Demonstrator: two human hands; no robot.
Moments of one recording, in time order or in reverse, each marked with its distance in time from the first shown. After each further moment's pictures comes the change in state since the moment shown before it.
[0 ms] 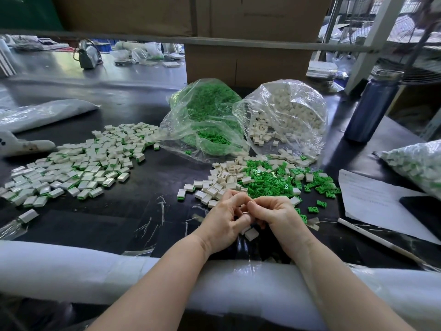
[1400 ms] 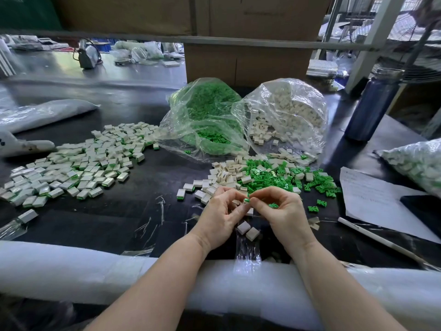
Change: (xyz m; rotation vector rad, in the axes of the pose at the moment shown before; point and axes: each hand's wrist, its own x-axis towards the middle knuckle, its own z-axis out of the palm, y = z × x) left_hand 0.003 -0.002 -0.002 -0.085 0.098 -0.104; right_hand 0.002 0.000 -0.003 -0.297 0.245 -0.229
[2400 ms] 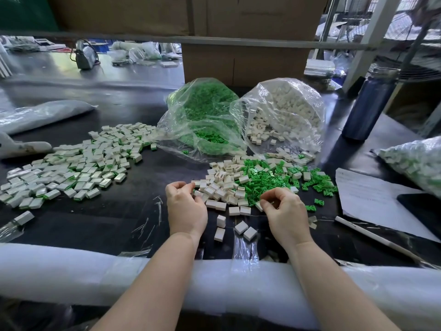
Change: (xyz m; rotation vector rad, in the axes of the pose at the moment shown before) left_hand 0.004 -0.016 -0.021 0.338 0.630 -0.295; right_hand 0.004 0.011 -0.003 -0.498 0.137 0.060
